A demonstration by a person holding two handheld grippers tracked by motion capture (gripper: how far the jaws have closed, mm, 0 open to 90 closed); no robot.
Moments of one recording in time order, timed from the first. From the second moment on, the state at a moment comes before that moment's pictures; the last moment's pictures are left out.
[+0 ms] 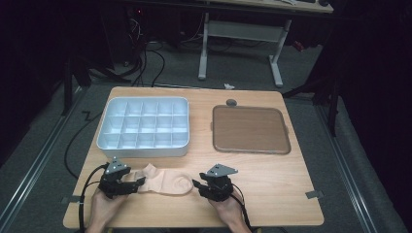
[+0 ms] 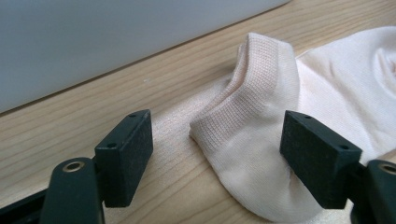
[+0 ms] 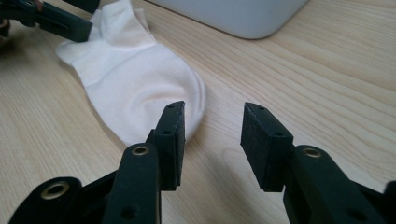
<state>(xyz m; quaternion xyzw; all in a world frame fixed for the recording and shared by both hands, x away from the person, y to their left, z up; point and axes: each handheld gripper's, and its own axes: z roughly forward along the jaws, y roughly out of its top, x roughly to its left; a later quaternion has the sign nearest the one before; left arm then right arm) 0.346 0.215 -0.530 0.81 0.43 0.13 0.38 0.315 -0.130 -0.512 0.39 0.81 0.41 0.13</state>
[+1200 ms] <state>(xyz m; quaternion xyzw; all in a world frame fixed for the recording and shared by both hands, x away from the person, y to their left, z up) 0.342 0.201 -0.527 0.82 0.42 0.13 0.36 0.324 -0.101 -0.525 0.37 0.85 0.35 0.12</state>
